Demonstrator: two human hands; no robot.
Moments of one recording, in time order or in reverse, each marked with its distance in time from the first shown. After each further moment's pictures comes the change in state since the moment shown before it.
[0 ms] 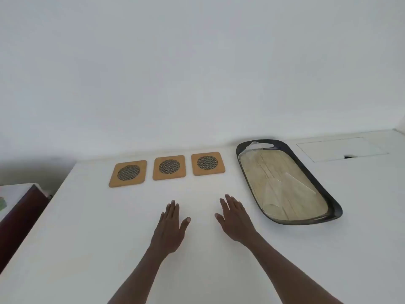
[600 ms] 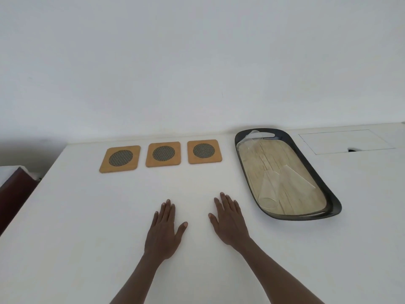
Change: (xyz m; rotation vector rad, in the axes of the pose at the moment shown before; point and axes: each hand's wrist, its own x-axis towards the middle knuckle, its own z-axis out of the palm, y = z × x) left_hand -0.023 0.000 0.038 0.134 0.028 -0.010; right_hand -0.017 0.007 0.032 0.040 0.044 0.007
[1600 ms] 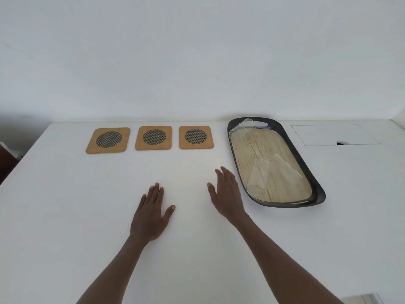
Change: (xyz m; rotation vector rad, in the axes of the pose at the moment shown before) left_hand 0.000 -0.002 0.004 0.020 0.005 -0.006; right_hand 0.012 0.007 -0.056 0.176 0.194 0.043
